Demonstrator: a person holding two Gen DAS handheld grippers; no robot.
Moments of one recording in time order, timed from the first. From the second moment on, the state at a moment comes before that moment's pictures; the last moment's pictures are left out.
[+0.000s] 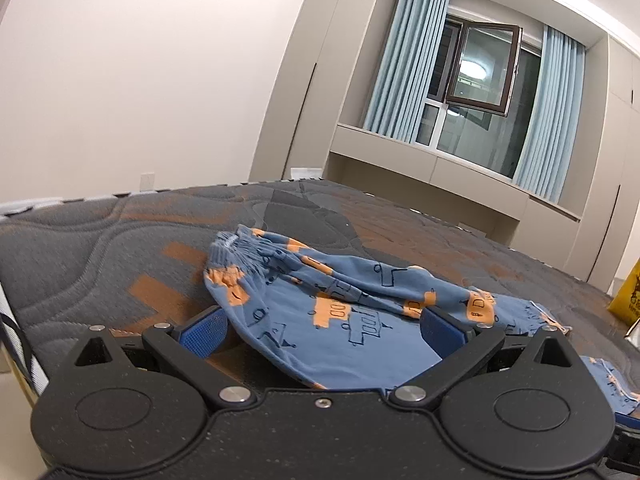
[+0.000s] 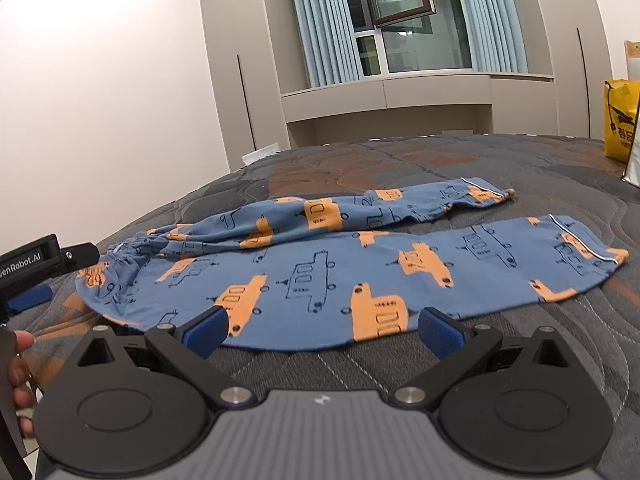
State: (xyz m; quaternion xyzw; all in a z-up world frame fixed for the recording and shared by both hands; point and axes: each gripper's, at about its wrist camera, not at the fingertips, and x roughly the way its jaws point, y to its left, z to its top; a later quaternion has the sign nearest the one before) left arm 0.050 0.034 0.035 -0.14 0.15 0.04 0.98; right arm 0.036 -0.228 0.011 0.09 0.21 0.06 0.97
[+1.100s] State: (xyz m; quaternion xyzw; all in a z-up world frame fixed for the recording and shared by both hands) left arm 0.343 0.155 0.081 0.05 0.27 -0.10 0.96; right arm 0.268 -0.235 0.078 -0.17 0.20 0.28 0.92
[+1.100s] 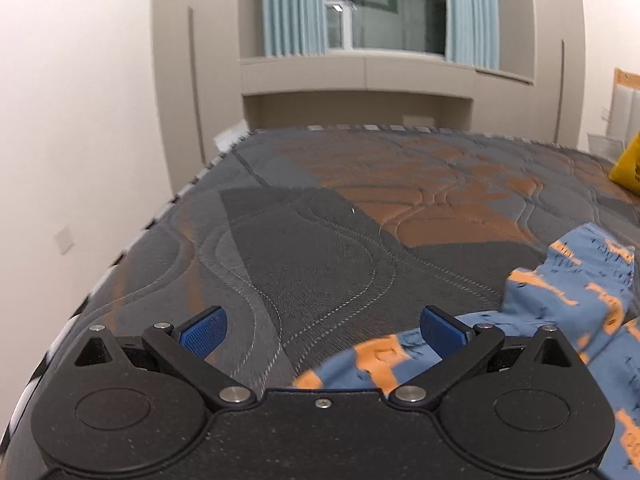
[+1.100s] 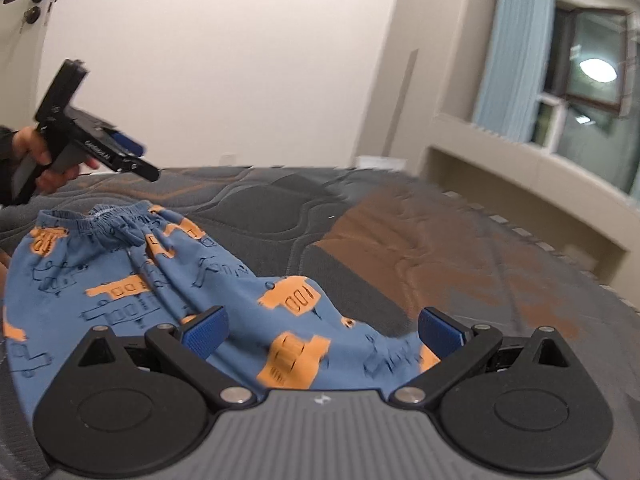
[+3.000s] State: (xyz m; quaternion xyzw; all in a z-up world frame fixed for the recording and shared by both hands) left arm 0.423 0.161 0.031 0.04 0.37 -0.06 0.93; right arm 0.485 -0.179 0.023 -0.17 0.30 0.28 0.90
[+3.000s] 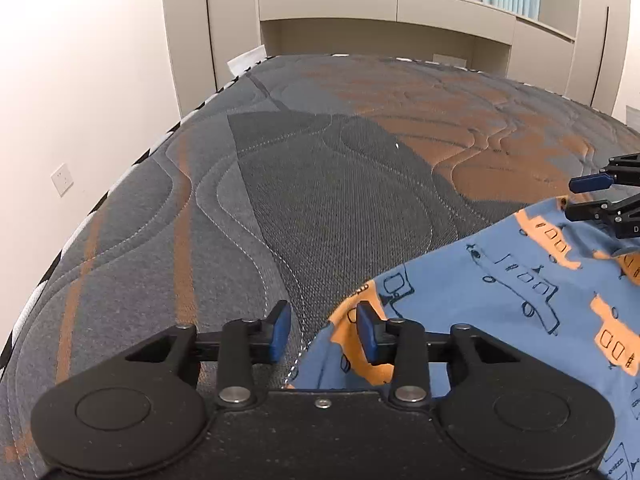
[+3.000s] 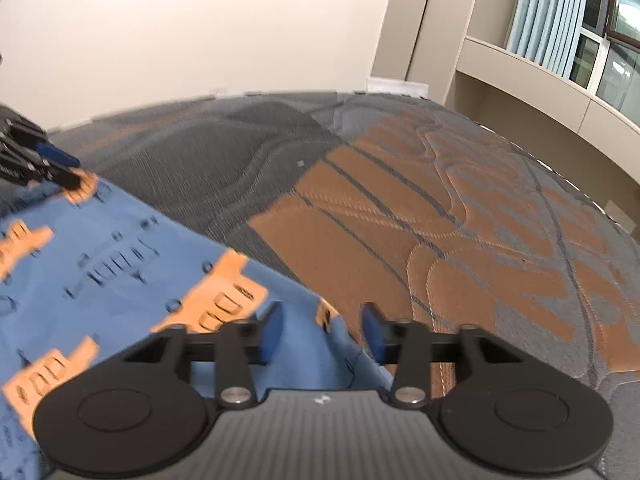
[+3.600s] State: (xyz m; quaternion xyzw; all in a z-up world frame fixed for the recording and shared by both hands) left arm 0.394 0.148 0.061 0.04 0.34 -0.06 0.94; right arm 0.453 -0.186 0.044 -0.13 0.27 0.29 0.91
